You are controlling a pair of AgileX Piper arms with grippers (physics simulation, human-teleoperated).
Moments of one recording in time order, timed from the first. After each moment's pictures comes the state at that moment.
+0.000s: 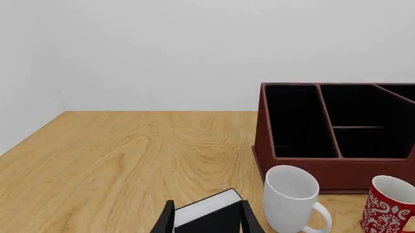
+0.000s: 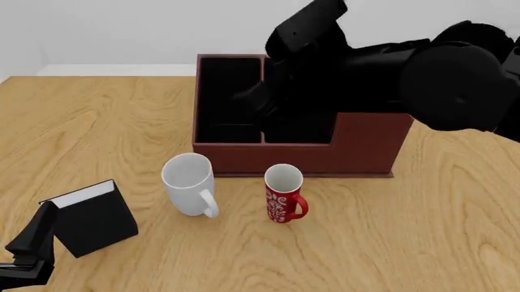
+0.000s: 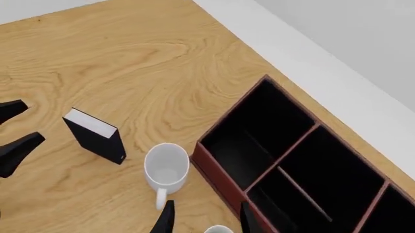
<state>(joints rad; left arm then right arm) 0.00 0.01 0.00 0.00 0.00 0.79 1.35 -1.24 0.41 -0.17</state>
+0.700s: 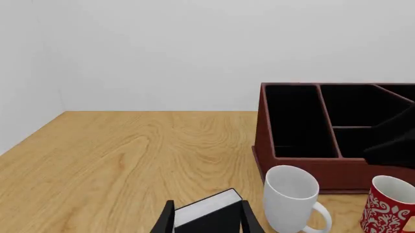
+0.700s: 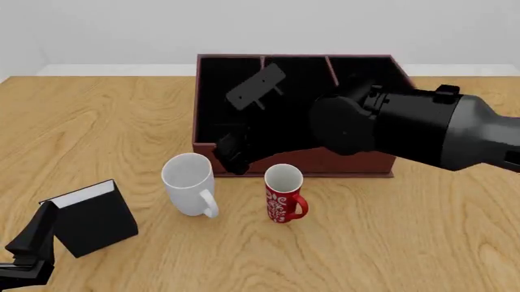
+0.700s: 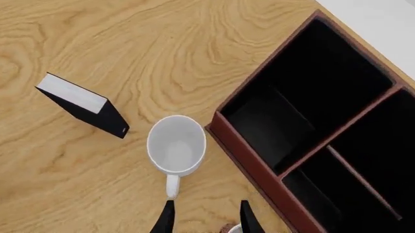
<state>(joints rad) 0.00 0.01 0.00 0.00 0.00 0.82 1.59 -1.24 0.42 -0.10</state>
